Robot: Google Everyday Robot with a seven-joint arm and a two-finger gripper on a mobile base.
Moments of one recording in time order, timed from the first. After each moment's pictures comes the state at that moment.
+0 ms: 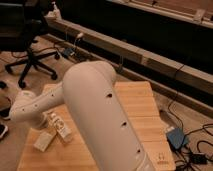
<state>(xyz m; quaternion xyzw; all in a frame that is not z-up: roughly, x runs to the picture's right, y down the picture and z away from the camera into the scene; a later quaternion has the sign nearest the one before) -0.321 0.223 0.786 -0.27 -0.16 -0.49 0.81</state>
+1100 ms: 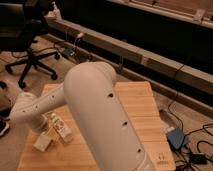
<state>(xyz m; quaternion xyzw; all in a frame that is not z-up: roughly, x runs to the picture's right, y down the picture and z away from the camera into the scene) -0.323 0.241 0.787 -0.29 -0.17 -0.50 0.80</state>
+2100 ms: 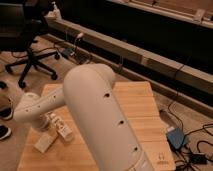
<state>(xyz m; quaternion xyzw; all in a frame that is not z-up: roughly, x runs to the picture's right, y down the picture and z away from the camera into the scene) -0.316 0.248 0.805 -0.30 -0.17 -0.49 0.80</state>
